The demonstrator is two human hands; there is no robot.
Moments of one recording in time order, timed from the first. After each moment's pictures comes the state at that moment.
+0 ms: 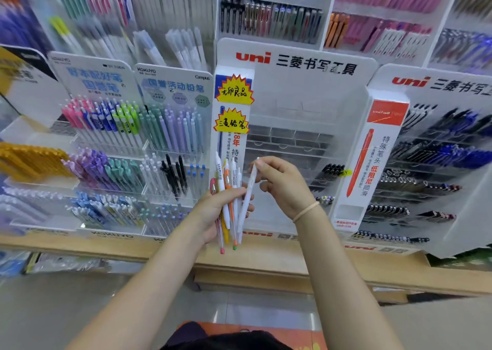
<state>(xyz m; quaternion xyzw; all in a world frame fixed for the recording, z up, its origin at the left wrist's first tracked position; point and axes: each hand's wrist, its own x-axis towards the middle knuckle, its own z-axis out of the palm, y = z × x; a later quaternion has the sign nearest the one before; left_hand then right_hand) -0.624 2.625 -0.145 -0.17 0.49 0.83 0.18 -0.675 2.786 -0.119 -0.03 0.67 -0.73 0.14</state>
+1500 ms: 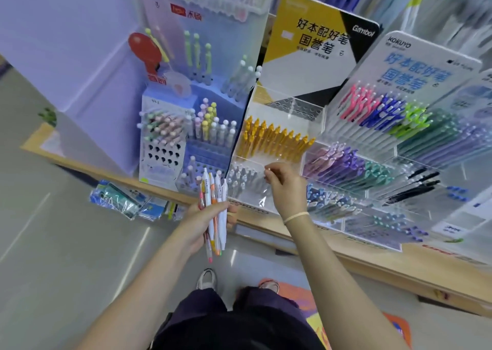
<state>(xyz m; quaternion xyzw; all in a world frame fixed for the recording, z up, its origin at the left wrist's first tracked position) -0.529 2.063 -0.254 -0.34 0.50 0.79 0.14 -0.636 2.235 -0.239 -0.09 0.90 -0.43 -0.01</state>
